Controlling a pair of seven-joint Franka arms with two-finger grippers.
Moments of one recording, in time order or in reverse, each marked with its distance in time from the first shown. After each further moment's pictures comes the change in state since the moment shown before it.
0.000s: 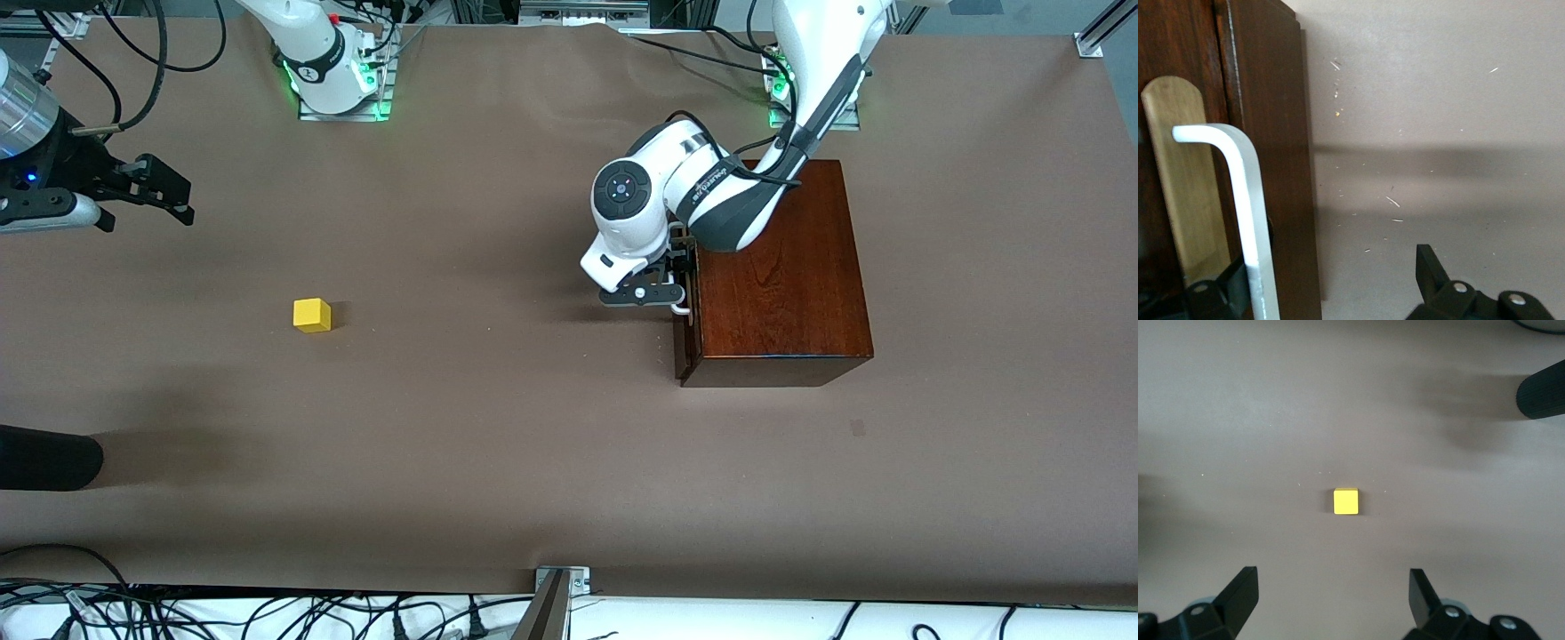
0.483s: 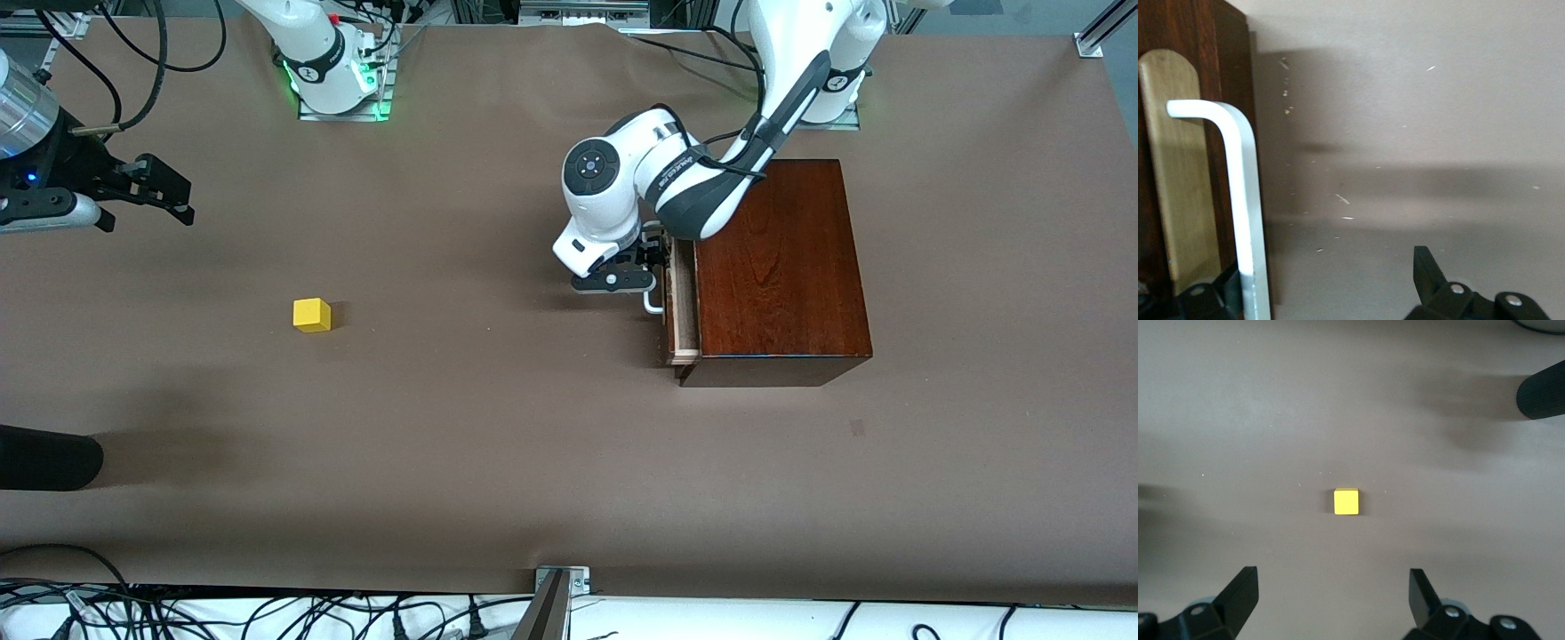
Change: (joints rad) left arm -0.083 0.036 0.010 0.037 0.019 0.061 -0.083; right arm 0.000 0.000 0.001 0.001 0.000 0.000 0.000
